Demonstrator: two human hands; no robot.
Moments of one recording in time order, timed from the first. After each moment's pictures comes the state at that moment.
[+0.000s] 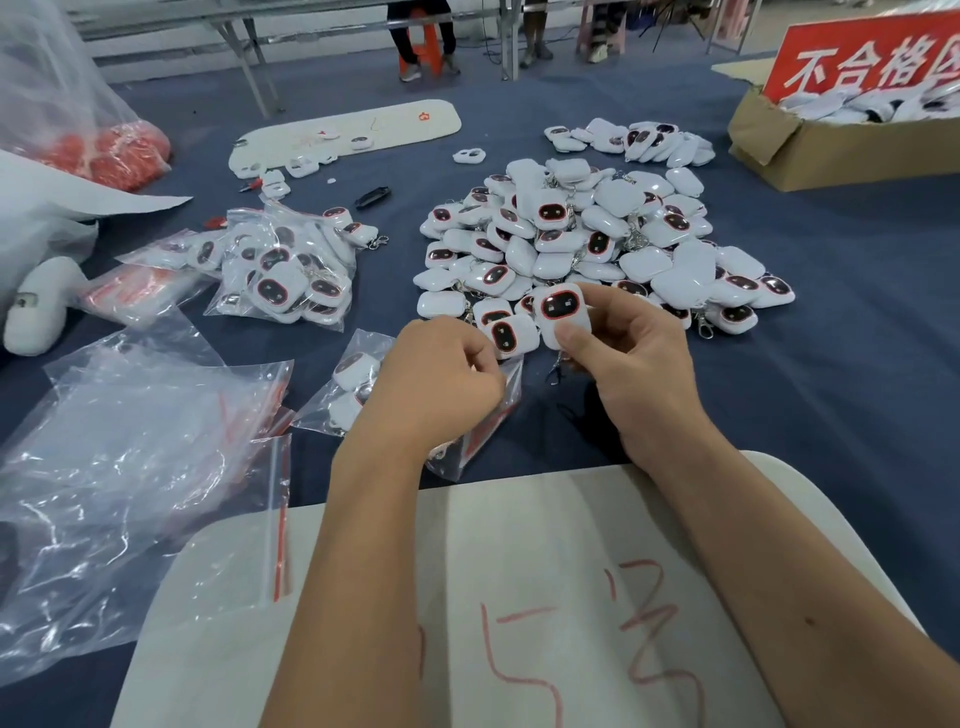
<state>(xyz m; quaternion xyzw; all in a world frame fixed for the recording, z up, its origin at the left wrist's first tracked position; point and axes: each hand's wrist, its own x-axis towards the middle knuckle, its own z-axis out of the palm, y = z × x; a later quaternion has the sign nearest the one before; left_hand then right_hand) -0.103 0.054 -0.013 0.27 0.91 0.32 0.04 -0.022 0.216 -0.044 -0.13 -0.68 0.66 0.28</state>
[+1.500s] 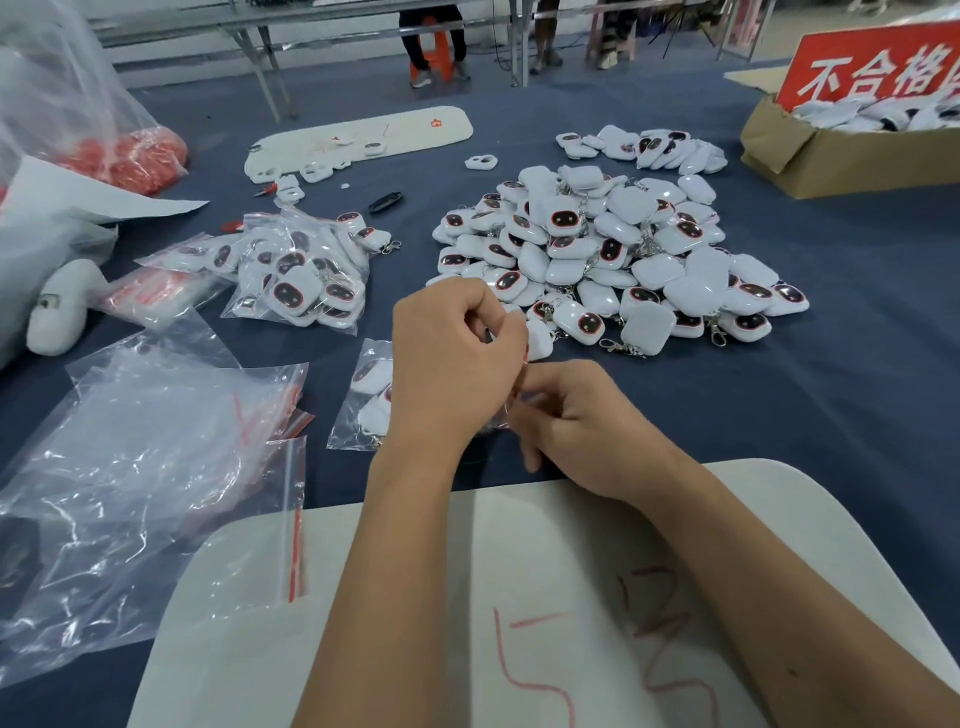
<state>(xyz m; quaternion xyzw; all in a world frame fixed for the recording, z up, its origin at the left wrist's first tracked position) -0.096 0.066 -0.006 0.24 0.81 0.51 -0.13 -0.010 0.184 -0.036 0.04 -0.83 0.55 0.09</state>
